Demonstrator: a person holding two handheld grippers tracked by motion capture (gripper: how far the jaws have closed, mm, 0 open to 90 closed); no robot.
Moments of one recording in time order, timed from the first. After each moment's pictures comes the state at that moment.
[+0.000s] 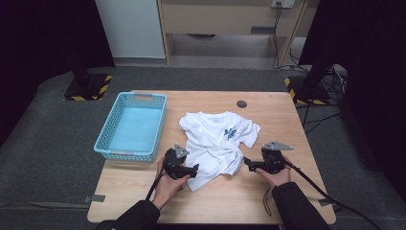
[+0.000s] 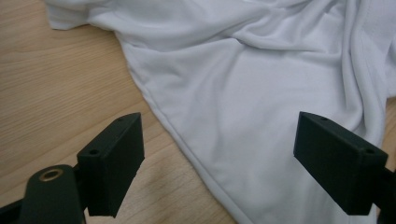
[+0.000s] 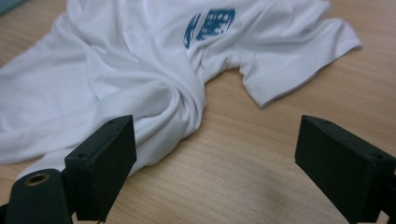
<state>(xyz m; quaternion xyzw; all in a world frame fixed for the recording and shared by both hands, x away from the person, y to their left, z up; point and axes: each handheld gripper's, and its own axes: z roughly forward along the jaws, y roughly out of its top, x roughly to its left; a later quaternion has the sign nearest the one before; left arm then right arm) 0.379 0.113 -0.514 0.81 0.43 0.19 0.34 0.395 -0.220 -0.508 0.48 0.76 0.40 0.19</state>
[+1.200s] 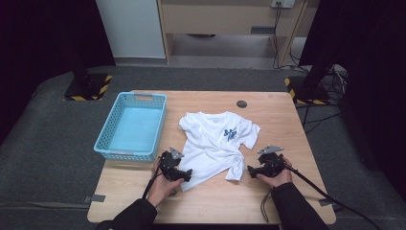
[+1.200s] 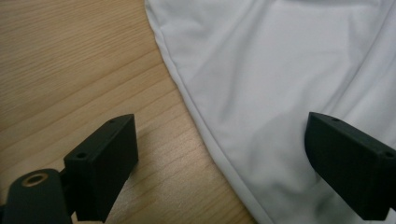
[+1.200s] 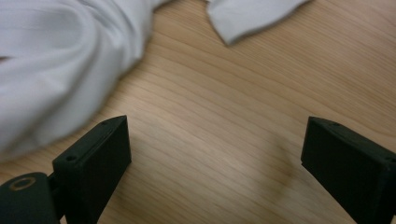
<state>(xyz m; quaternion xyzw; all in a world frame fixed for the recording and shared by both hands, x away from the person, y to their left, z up) 0.380 0.138 -0.528 0.82 0.45 0.17 0.30 0.398 -0.228 -0.528 0.46 0.82 0.27 0.21</state>
